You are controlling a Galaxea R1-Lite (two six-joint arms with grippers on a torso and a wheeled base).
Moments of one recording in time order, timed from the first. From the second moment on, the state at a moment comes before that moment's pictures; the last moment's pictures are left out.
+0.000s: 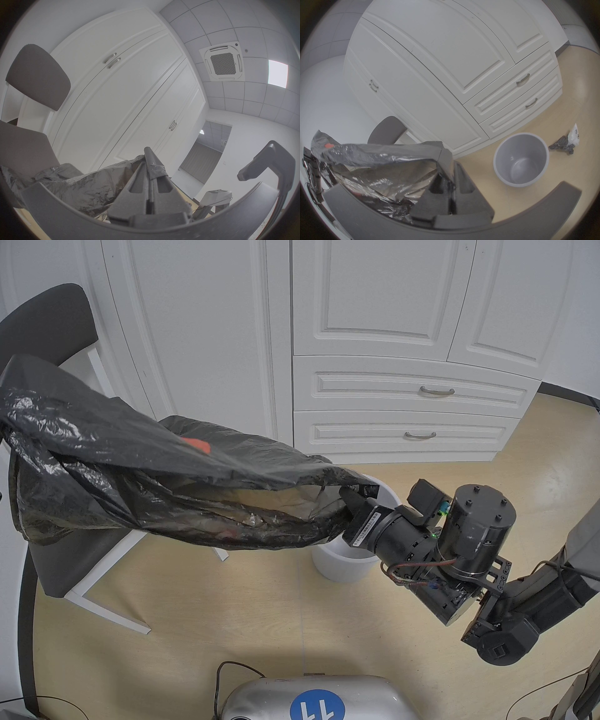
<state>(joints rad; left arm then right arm) -0.61 0.90 -0.45 -0.98 -0.03 -0.39 0.80 1.91 -0.72 -1.30 -0.31 0.54</state>
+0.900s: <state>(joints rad) -0.75 1.17 -0.34 -0.98 -0.03 -0.40 0.71 1.36 -0.70 -0.64 -0.29 0.30</state>
